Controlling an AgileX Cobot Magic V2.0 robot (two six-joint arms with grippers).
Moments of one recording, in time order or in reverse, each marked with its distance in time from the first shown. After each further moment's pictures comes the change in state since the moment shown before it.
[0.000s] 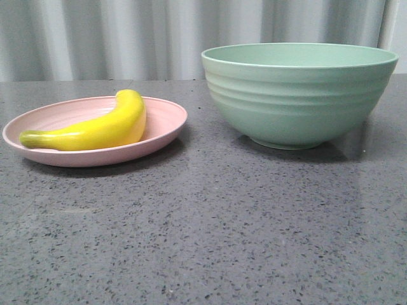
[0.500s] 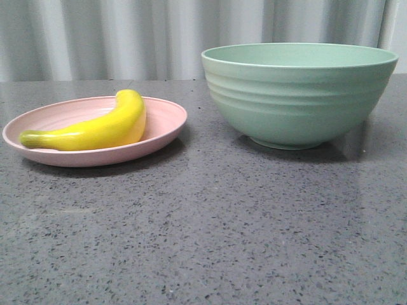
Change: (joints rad) left arm 0.000 0.000 0.000 0.000 0.000 0.000; right arm 0.000 0.000 0.000 0.000 0.000 0.000
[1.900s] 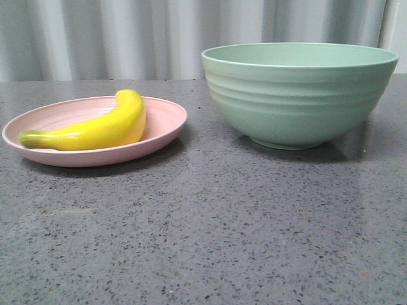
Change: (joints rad) left arm 0.000 0.000 0.000 -0.022 -0.138 0.000; right arm 0.000 0.000 0.000 0.017 -0.170 0.000
